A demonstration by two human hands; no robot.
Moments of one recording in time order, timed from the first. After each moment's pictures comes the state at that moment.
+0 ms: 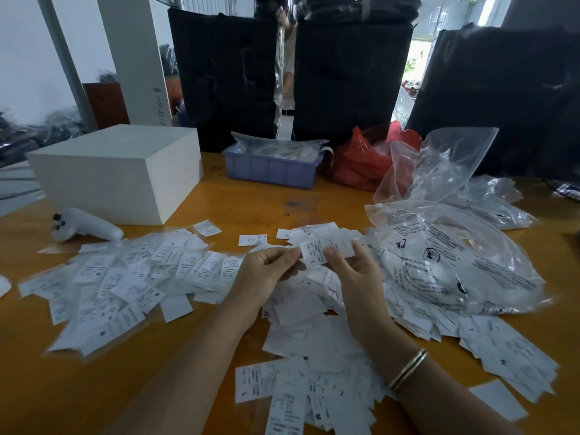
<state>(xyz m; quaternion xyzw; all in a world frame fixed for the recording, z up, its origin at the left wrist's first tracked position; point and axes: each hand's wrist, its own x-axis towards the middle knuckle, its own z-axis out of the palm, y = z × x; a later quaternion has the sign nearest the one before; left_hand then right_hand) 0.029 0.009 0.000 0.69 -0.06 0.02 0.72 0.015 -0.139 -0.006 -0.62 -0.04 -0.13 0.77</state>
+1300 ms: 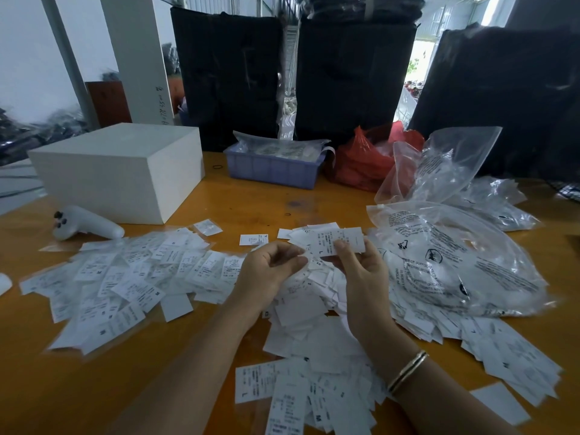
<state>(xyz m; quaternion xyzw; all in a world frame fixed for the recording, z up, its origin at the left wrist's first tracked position) 0.032 0.009 -0.006 0.73 -0.09 0.07 0.67 0.015 -0.137 -0.002 -0.56 -0.03 -0.18 0.81</state>
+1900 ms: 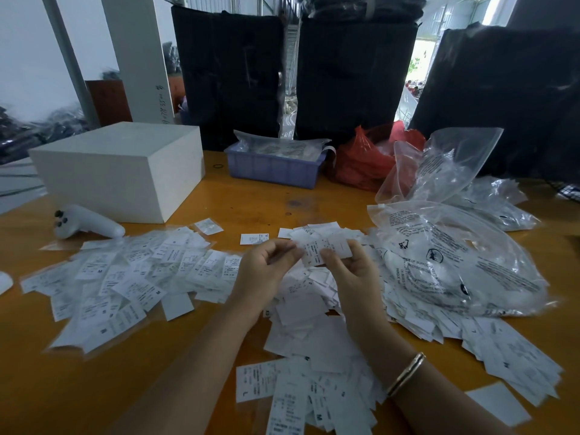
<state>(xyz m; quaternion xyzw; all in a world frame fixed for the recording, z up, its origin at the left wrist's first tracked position) 0.028 0.009 -0.002 0.73 -0.09 0.11 0.67 0.013 -0.133 -0.007 -0.66 -0.08 -0.16 0.73</state>
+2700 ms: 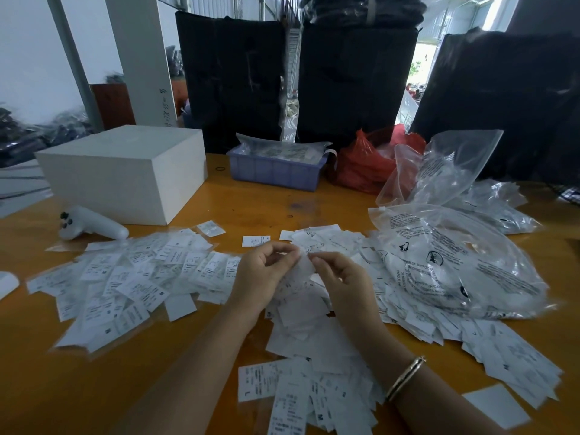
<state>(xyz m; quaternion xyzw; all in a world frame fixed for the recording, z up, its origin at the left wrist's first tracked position) 0.028 0.013 -0.004 0.76 -0.08 0.13 0.64 0.009 -0.129 -0.005 -0.78 -0.10 -0.18 0.59</state>
